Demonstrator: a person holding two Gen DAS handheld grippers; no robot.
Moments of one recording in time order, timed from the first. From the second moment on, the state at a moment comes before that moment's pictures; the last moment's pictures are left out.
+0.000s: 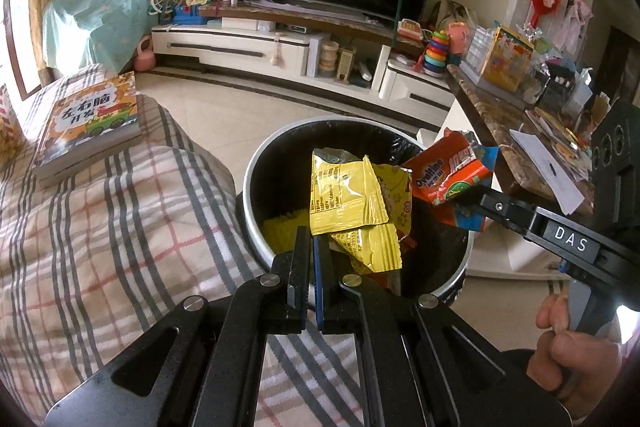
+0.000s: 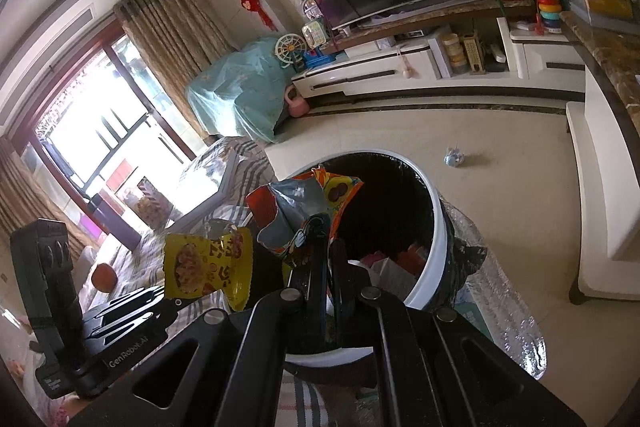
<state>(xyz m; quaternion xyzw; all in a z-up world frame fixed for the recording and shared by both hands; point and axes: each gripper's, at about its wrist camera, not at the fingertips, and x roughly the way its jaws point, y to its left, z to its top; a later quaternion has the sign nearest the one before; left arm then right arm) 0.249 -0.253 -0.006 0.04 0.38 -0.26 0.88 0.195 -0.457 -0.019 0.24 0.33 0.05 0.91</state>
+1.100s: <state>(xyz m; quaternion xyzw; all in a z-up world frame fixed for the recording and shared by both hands) 0.265 -0.275 -0.008 0.06 0.38 -0.26 0.88 0.206 -0.463 -0.022 0.23 0.33 0.04 0.91</state>
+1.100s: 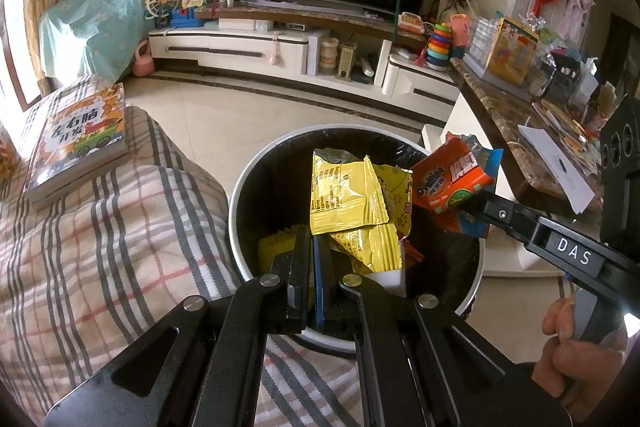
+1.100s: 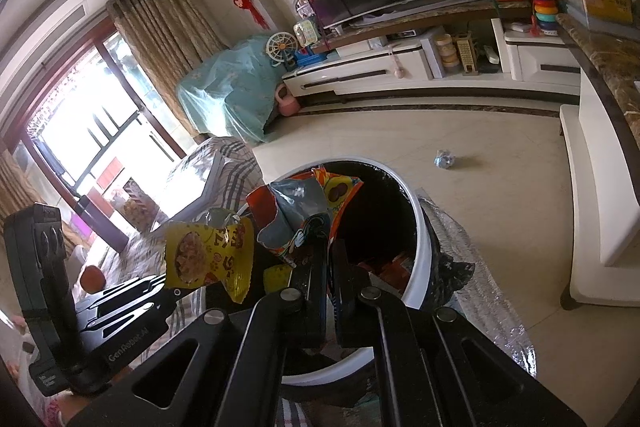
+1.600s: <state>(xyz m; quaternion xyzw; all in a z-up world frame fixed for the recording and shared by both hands) 0.269 -0.281 -0.012 0.07 0.39 -0.25 0.88 0.210 -0.462 -0.021 0.23 0.34 0.03 0.91</state>
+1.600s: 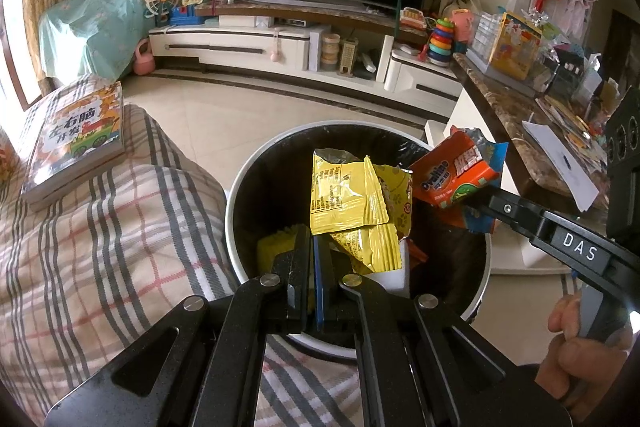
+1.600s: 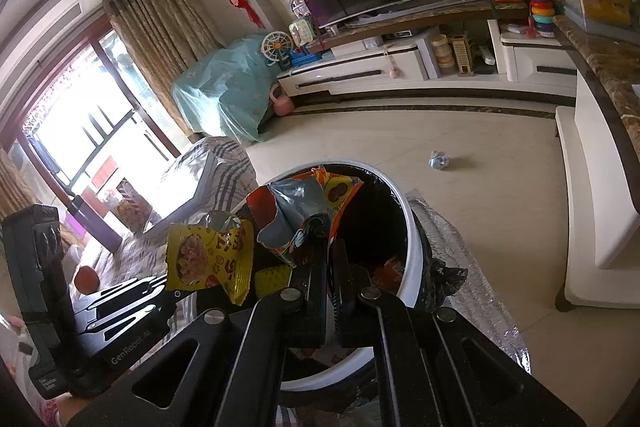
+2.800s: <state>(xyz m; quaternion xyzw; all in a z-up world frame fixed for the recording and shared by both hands) 0.277 -0.279 -0.015 0.06 0.40 -0.24 0.88 0.226 -0.458 -0.026 0.21 0.36 0.02 0.91</state>
